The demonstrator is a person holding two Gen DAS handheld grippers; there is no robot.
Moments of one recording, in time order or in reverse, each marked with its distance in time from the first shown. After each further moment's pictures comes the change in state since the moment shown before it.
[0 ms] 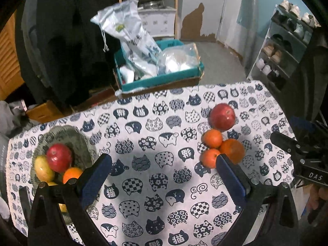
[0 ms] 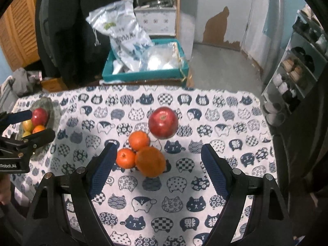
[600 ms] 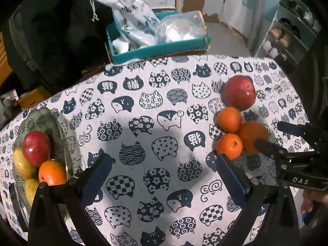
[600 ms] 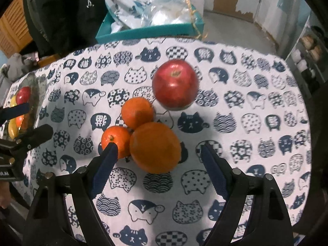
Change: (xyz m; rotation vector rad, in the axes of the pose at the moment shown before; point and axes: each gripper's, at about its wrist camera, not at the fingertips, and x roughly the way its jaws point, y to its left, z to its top) left arm 0.076 -0.001 -0.017 0.011 0.135 0.001; right arm 0.100 0.000 -0.023 0.022 0.203 0.084
